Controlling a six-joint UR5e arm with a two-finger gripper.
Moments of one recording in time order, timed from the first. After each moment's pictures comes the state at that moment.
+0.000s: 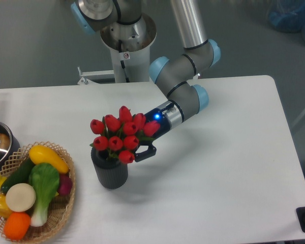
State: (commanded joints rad) arm 2.63 -2.02 -2.05 -0.80 -0.10 1.73
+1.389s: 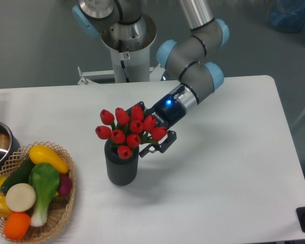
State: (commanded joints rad) arm 2.73 -1.83 -2.05 -0.80 0.27 1.72
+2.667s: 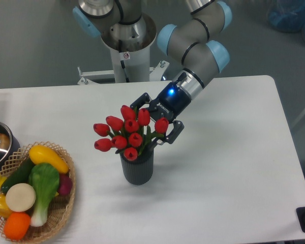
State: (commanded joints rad) arm 2.74 -1.76 -2.04 -0.80 0.40 1.56
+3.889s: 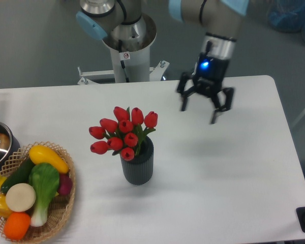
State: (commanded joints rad) arm 2.94 -1.60 -1.87 -0.82 1.17 1.50
